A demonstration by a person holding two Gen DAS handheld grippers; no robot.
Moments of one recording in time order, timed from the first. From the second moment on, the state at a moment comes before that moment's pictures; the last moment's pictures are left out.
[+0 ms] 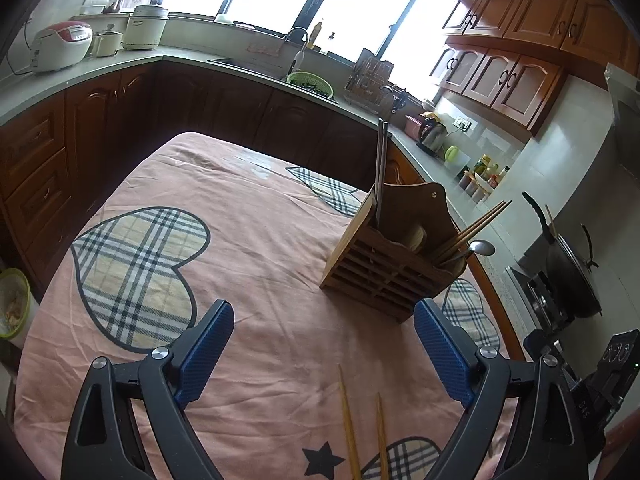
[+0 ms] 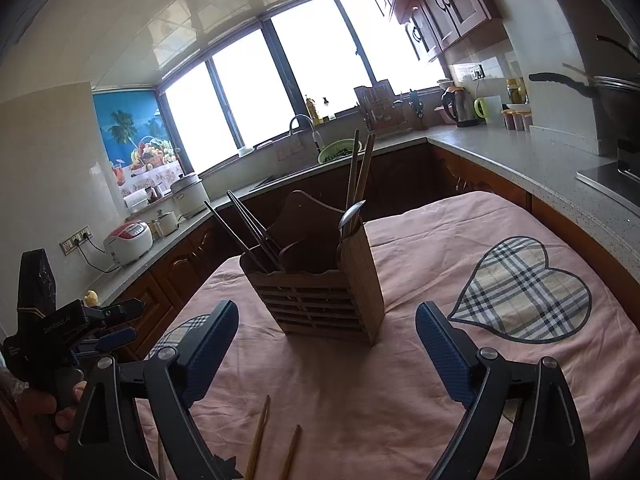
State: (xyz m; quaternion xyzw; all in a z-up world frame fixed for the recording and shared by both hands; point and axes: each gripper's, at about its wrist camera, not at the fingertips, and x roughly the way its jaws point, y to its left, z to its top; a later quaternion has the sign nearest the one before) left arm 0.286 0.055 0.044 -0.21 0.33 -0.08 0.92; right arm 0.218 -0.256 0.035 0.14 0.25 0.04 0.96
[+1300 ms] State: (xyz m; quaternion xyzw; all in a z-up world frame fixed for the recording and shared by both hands) left arm 0.087 0.025 0.076 -0.02 0.22 -0.03 0.97; right arm 0.074 -0.197 0.101 0.00 0.16 0.09 0.98
